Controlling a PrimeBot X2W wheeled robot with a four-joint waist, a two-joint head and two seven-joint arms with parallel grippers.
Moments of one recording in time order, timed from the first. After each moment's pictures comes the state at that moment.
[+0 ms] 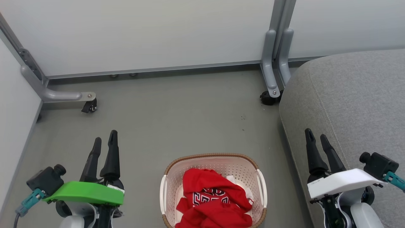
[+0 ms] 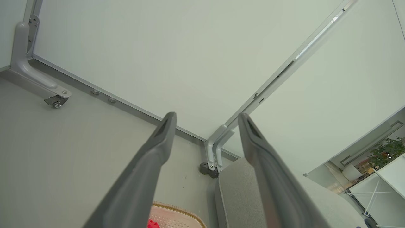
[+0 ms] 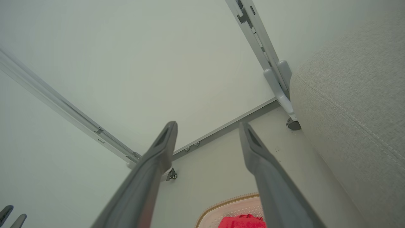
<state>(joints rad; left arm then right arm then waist) -0.08 0.11 -0.10 0.13 -0.86 -0.13 -0.11 -0.05 -0.05 0.03 0.12 0.69 0.13 -0.11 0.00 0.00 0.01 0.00</state>
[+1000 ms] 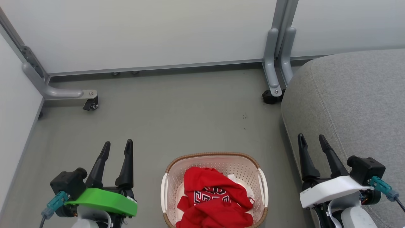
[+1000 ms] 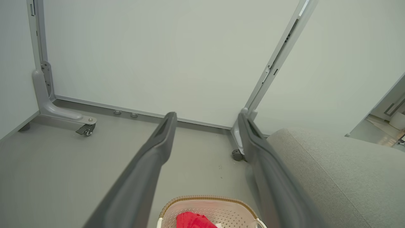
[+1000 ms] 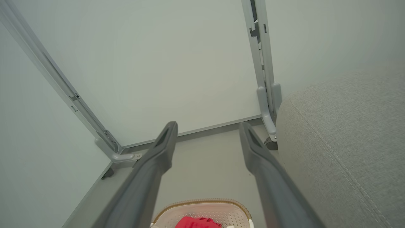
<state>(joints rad) -0.07 0.13 -0.17 0.18 -0.55 -0.13 -0.19 -0.03 -0.05 0.05 0.13 0.37 0.13 -0.18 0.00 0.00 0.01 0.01</state>
